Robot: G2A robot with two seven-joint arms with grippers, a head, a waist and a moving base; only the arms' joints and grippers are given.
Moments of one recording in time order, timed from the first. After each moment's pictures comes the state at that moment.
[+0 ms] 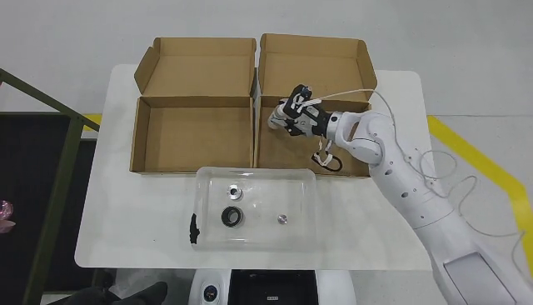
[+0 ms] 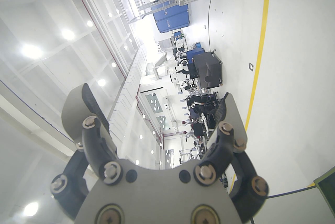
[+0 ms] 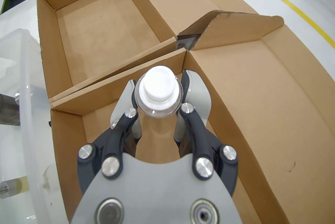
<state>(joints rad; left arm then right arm) -0.33 -0.16 -0.45 -1.44 1.96 -0.37 0.19 -0.73 -1.22 0.90 -1.28 -1.06 -0.64 0.34</state>
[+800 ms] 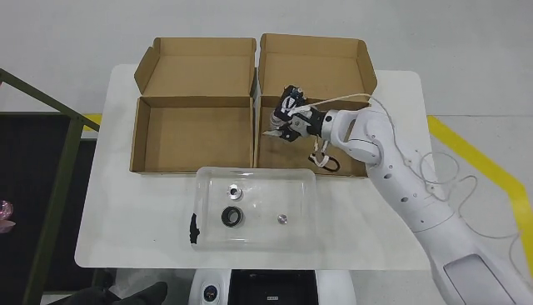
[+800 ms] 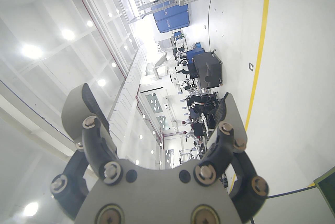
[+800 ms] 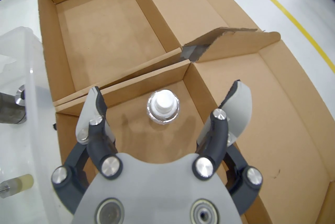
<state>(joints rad) -0.33 -0.16 -0.45 -1.44 1.96 -0.37 0.19 -0.77 -1.22 0.94 -1.46 -1.09 -0.64 0.44</state>
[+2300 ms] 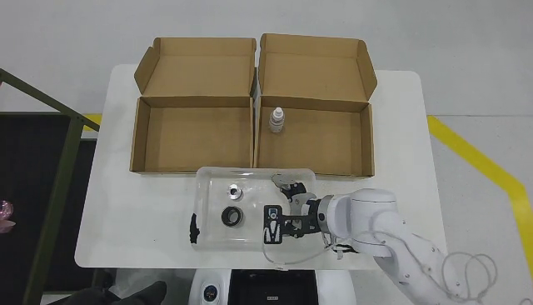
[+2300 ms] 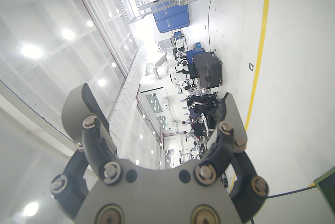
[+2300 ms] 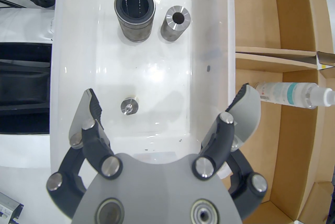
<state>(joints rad) -0.33 -0.16 -0.45 -1.44 1.96 -0.37 0.19 -1.24 -1.10 0.96 -2.07 -1.33 -0.85 0.85</state>
